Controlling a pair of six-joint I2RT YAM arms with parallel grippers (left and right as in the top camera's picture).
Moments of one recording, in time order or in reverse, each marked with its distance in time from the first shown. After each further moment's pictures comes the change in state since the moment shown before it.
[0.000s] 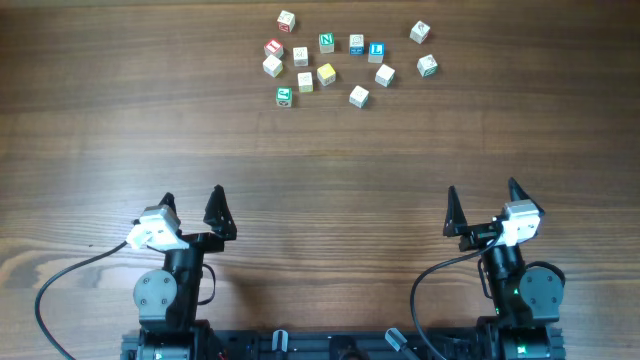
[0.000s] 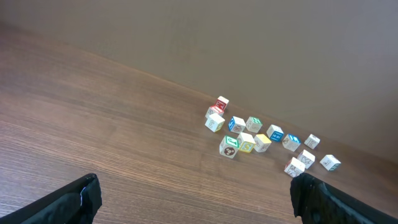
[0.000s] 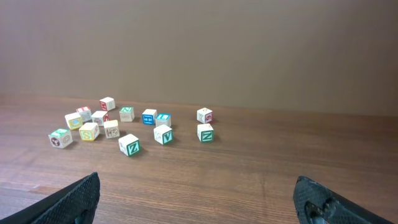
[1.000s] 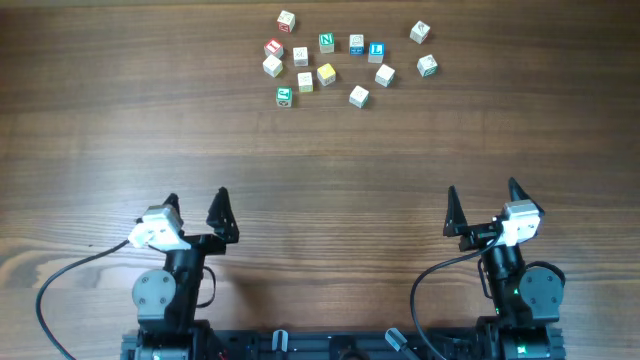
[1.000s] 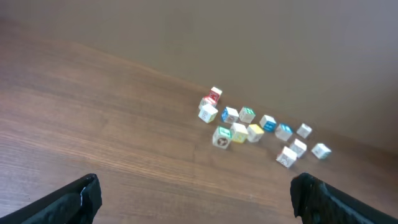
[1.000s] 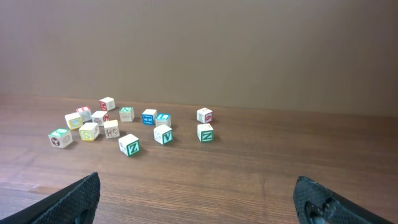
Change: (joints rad) left arm 0.000 0.001 0.039 -0.069 0.046 0.004; right arm 0.000 0.000 0.000 0.000 0.000 0.000
